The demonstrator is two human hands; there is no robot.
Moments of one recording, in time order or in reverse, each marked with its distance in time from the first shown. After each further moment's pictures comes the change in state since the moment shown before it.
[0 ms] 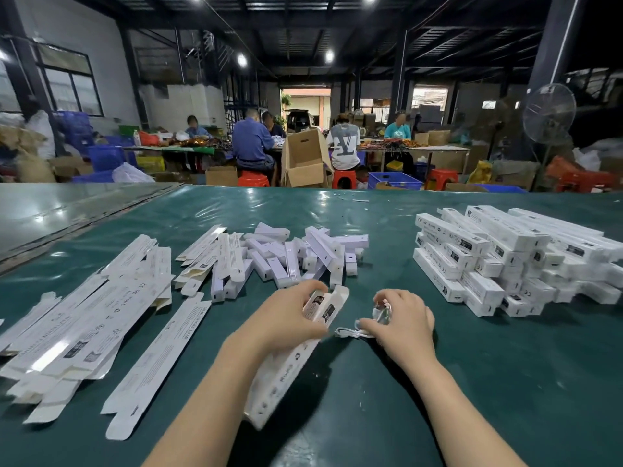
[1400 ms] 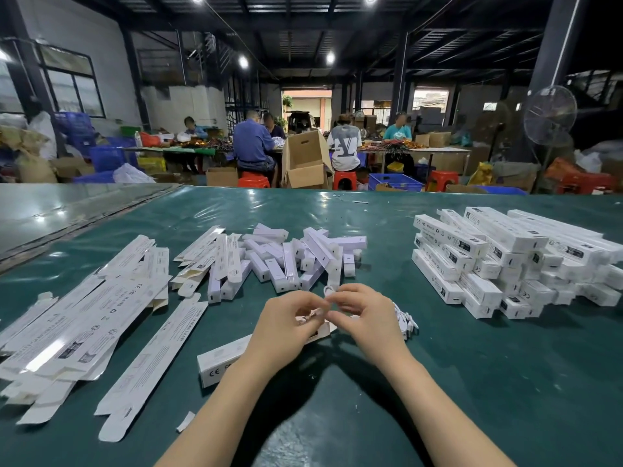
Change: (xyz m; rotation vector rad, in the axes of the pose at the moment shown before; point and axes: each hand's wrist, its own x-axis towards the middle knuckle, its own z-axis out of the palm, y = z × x) left_hand 0.003 -0.016 0.033 -0.282 0.365 0.223; right_hand -0.008 -0.040 0.003 0.548 -0.109 -0.271
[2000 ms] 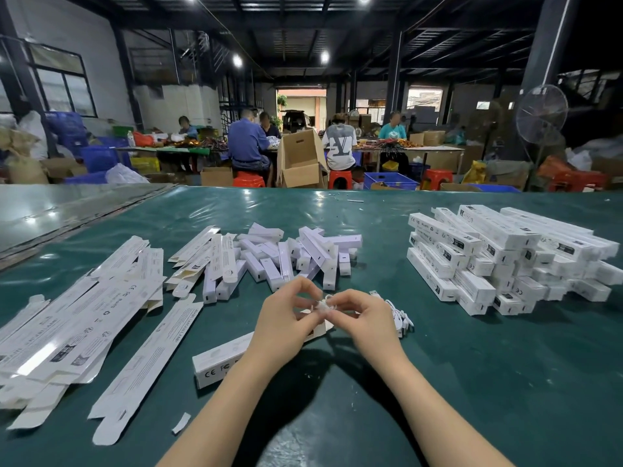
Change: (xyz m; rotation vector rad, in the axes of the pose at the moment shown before) left_hand 0.000 0.008 0.004 -0.225 0.039 -0.073; right_hand -0.007 0.002 0.001 0.238 0.022 0.123
